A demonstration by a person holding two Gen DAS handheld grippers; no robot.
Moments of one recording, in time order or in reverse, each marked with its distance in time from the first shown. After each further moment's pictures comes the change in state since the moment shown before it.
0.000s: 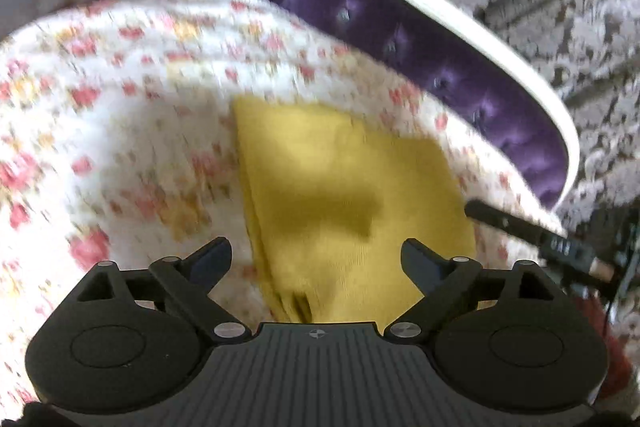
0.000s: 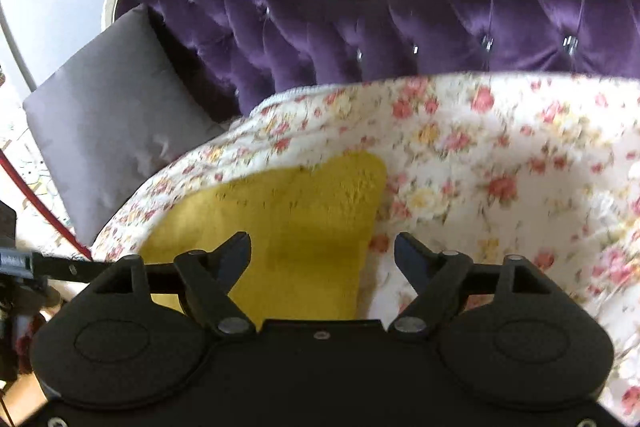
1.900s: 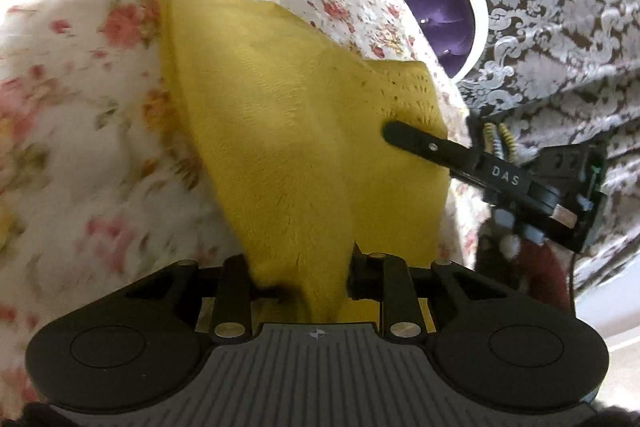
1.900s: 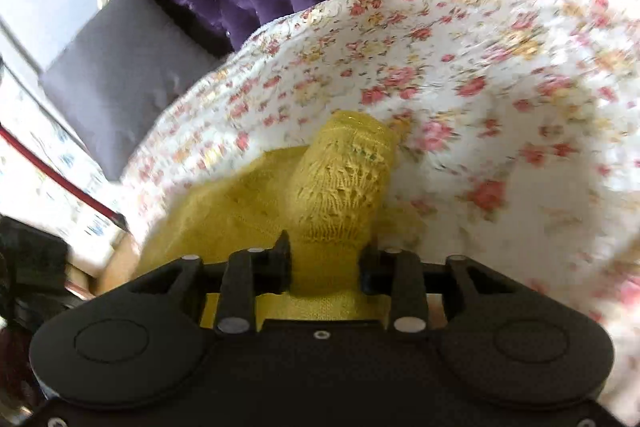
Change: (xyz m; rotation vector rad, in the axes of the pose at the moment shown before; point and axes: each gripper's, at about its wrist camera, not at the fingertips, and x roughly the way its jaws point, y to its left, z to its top) left arm -0.001 -0.072 -0.134 -0.057 0.292 -0.291; right arm -0.118 0.017 -0.094 0.110 0.144 -0.084
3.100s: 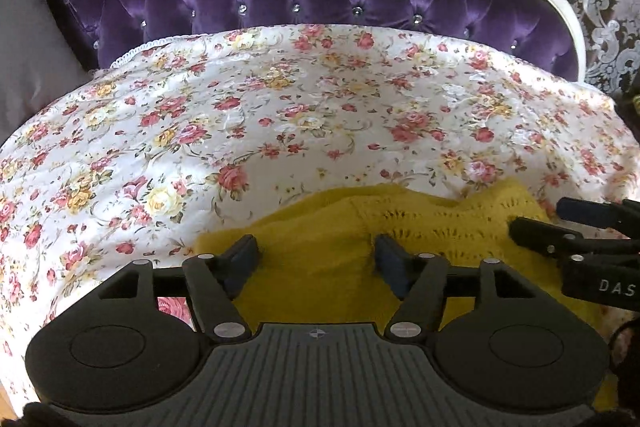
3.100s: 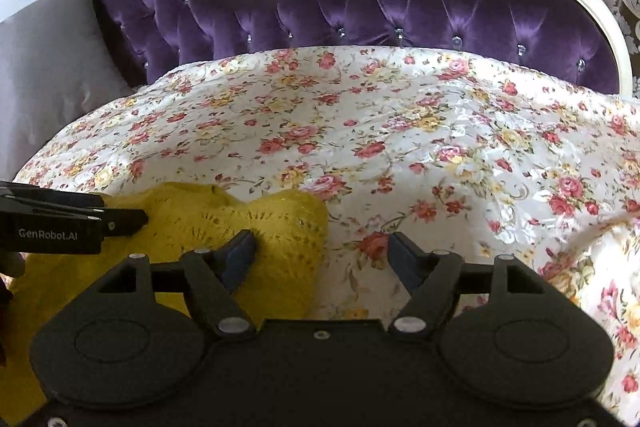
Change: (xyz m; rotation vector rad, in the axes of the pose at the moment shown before) left arm 0.048 -0.069 0.055 0.425 -0.306 0.645; right arm 0.011 0.003 -0.016 -0.116 -0.228 -0.344
